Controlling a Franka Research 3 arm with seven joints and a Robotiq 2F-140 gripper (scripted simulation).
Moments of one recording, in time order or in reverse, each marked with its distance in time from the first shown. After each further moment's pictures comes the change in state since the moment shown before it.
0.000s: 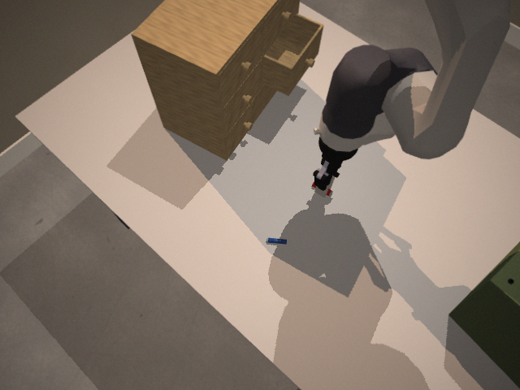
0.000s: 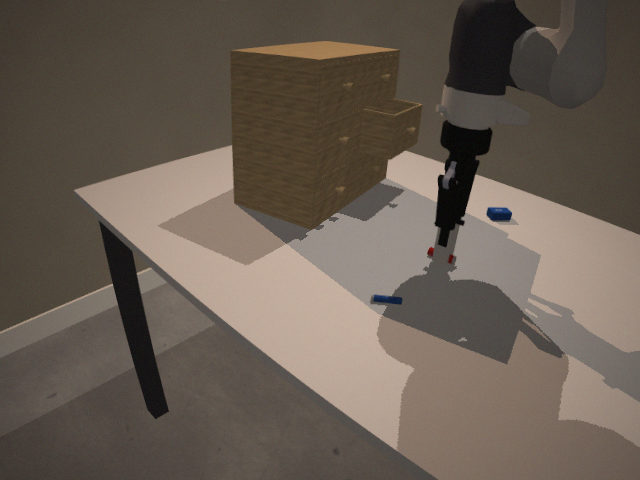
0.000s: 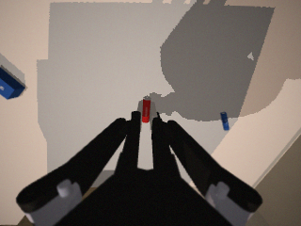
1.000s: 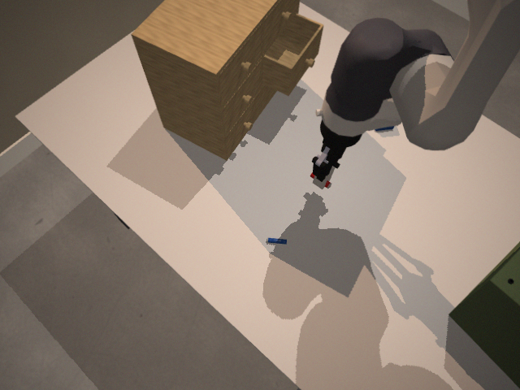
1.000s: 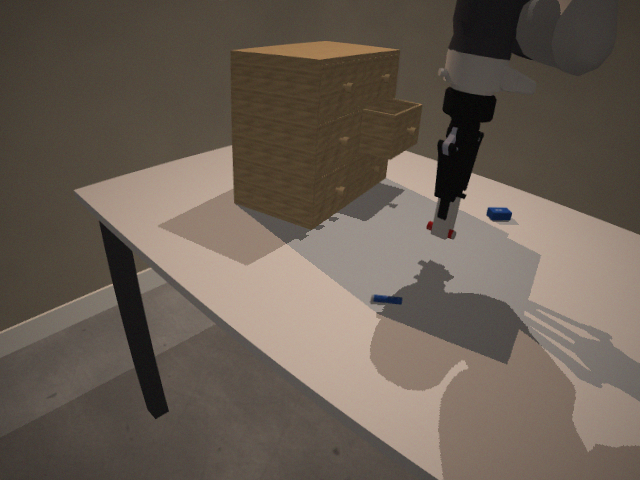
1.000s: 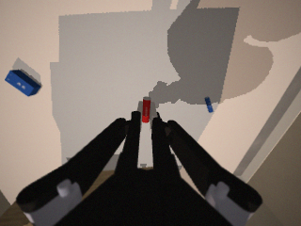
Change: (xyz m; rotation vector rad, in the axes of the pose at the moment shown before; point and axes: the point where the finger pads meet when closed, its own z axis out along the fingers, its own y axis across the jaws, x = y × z) arm -0.006 0.008 -0.050 -0.025 -0.022 0.059
